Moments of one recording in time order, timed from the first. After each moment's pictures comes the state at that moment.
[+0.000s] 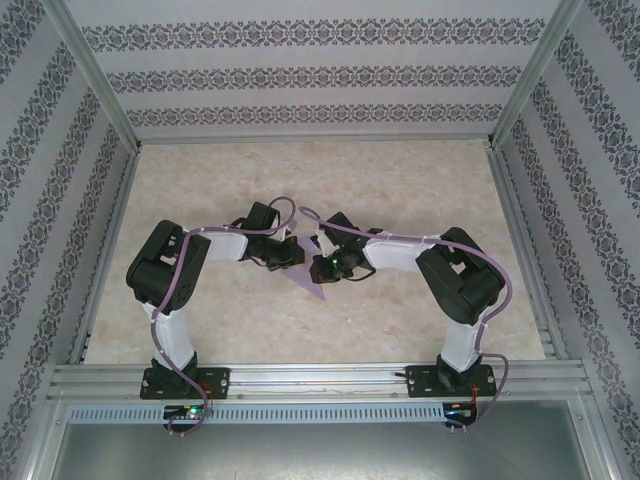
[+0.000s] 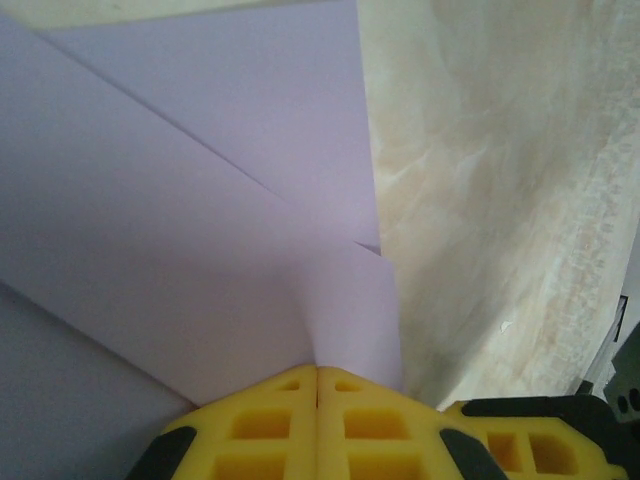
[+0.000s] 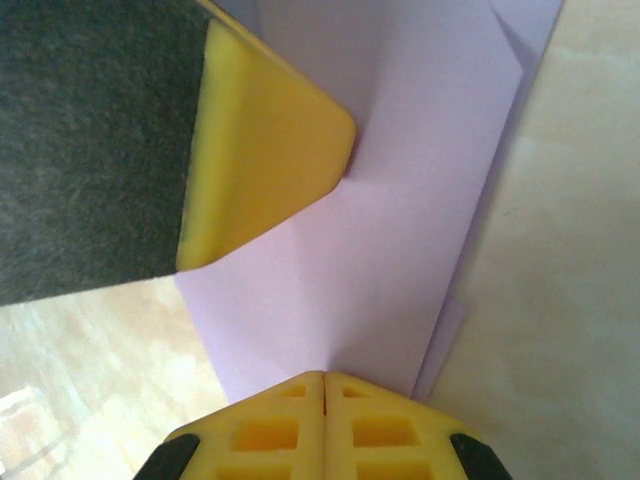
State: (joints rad) left arm -0.39 1.90 0.95 -0.08 0.64 -0.60; right arm 0.69 1.84 1.02 -0.30 -0.44 0.47
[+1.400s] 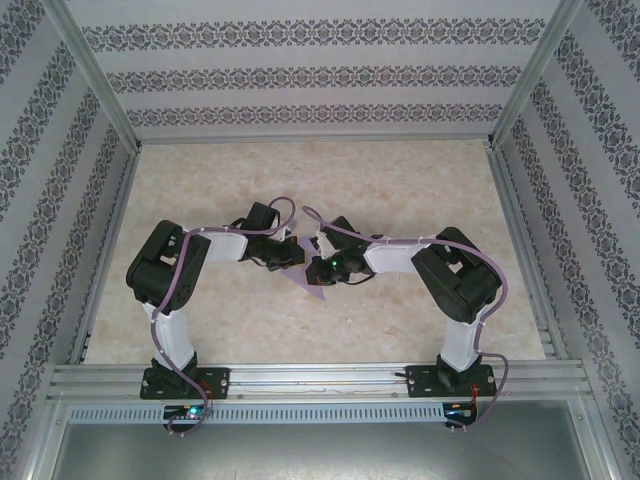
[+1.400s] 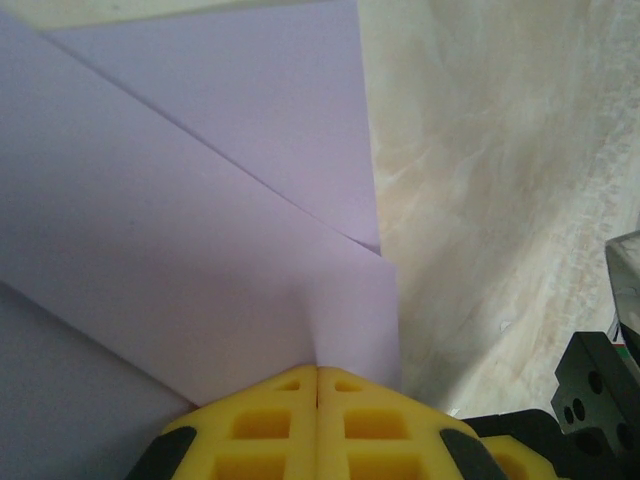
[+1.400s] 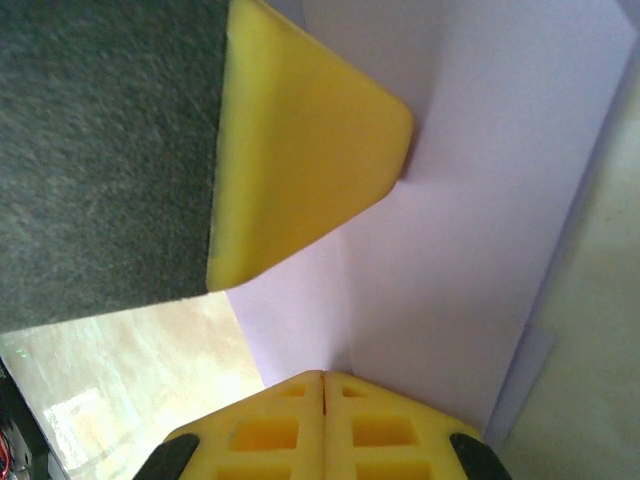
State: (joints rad) left arm -0.39 1.90 0.95 -0.08 0.65 -0.60; right arm 0.69 1.87 0.95 -0.14 -0.53 0.57
